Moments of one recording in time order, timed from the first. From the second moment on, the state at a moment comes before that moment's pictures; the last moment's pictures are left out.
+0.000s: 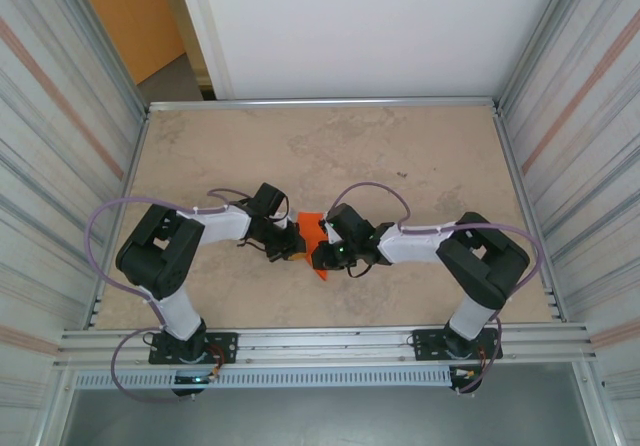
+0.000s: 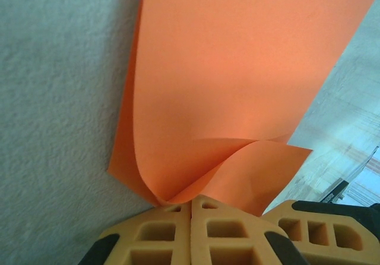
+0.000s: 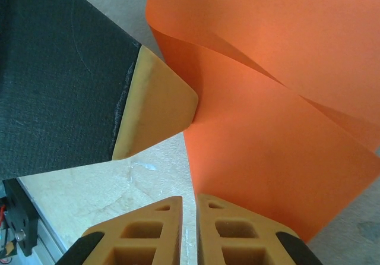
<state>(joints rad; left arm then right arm) -0.54 1.73 0.83 -0.31 0.61 -0.78 0.87 1.69 0.78 -0.03 -0.36 0.73</state>
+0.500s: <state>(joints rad) -0.54 1.72 0.83 -0.31 0.61 -0.78 0.87 1.74 0.80 -0.03 -0.40 0.73</state>
